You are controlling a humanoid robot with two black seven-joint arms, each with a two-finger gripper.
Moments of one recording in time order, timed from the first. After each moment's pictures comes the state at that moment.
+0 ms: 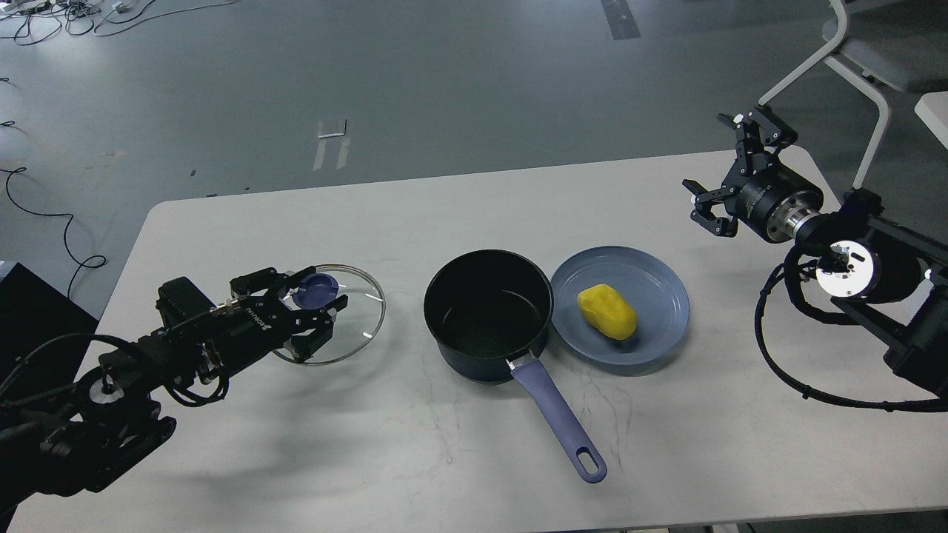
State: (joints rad) left arm -0.69 0.59 -0.17 -0.84 1.86 0.49 -0.49; right arm 0.65 -0.48 0.66 0.98 0.00 0.04 0.15
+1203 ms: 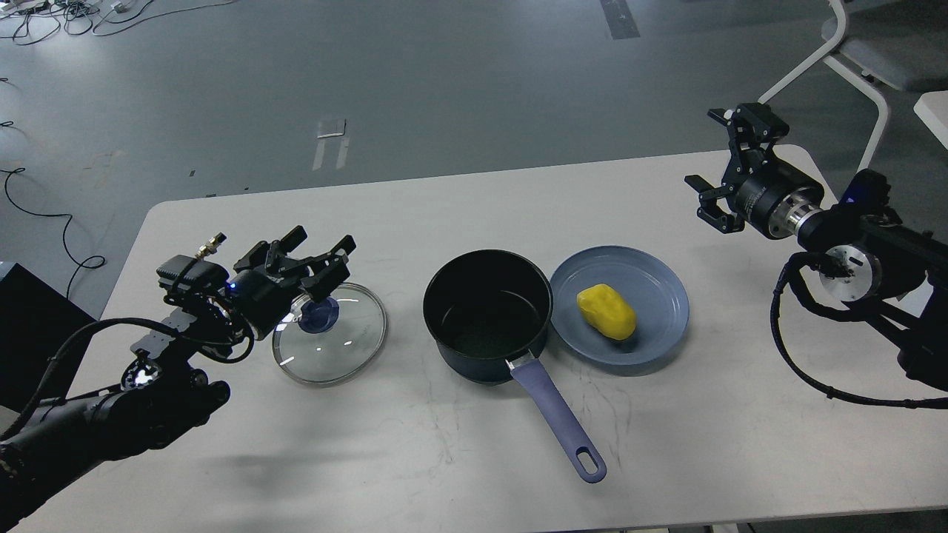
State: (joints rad) left arm -0.77 0.52 -0.18 -0.88 1.32 0.49 -0.49; right arm 0.68 -0.53 0.61 1.00 -0.31 0.05 0.21
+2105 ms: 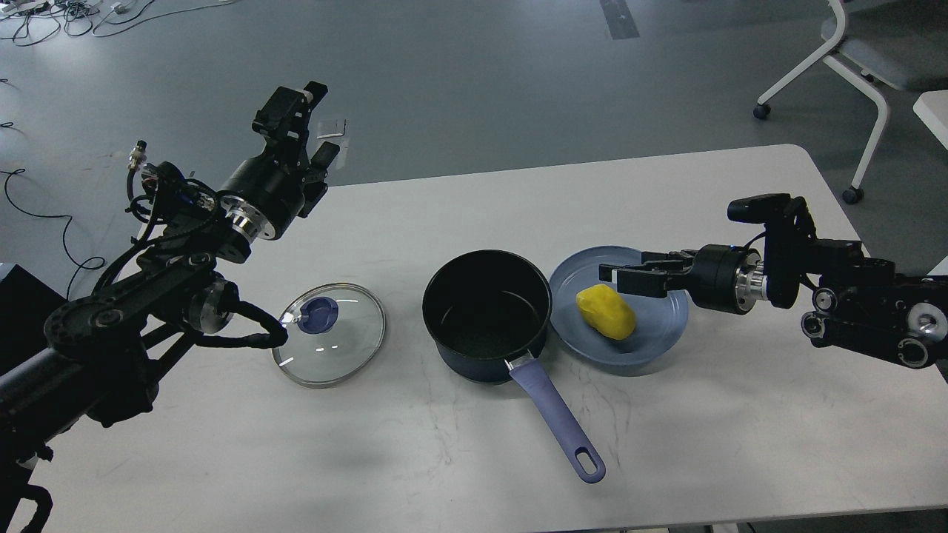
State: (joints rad) left arm -0.86 0.52 -0.41 -1.09 0.42 0.08 -0.39; right arm 0.94 -0.53 -0.10 1.04 -1.26 -0.04 0.38
